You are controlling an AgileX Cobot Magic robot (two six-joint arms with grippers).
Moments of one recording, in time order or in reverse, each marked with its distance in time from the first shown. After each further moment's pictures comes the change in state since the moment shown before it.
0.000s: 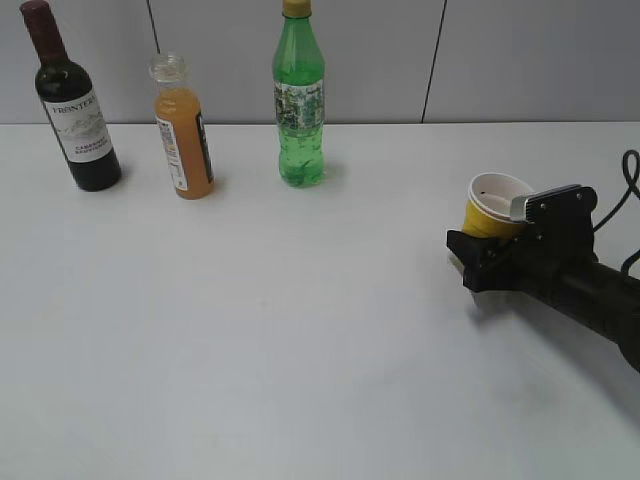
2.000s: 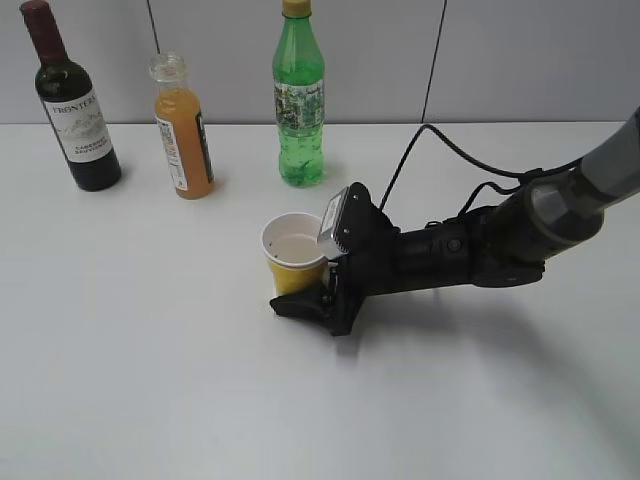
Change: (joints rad) left arm 0.000 0.000 0.000 0.001 0.000 0.000; right arm 0.334 0.104 -0.486 -0.781 0.281 0.322
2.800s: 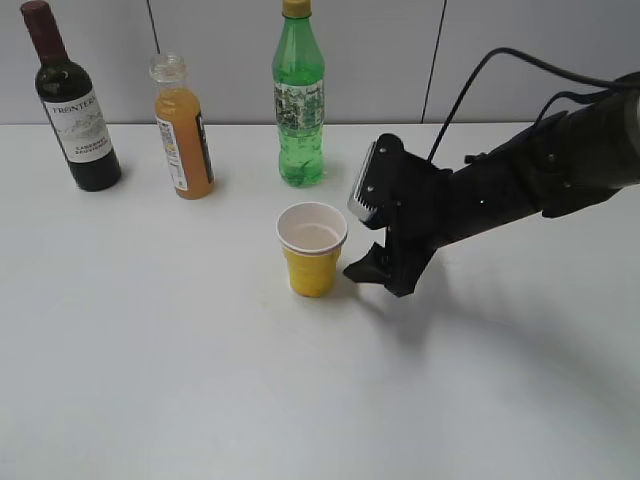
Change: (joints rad) left arm 0.000 0.000 0.000 0.000 0.000 0.000; right arm -0.024 -0.322 0.049 -0.663 0.447 0.616
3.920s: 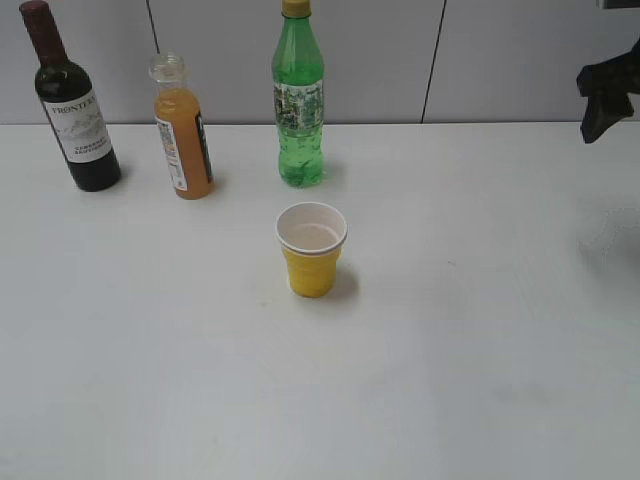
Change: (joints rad) left arm 0.000 0.000 0.000 0.000 0.000 0.000; right arm -0.344 -0.172 -0.436 1.772 1.394 -1.036
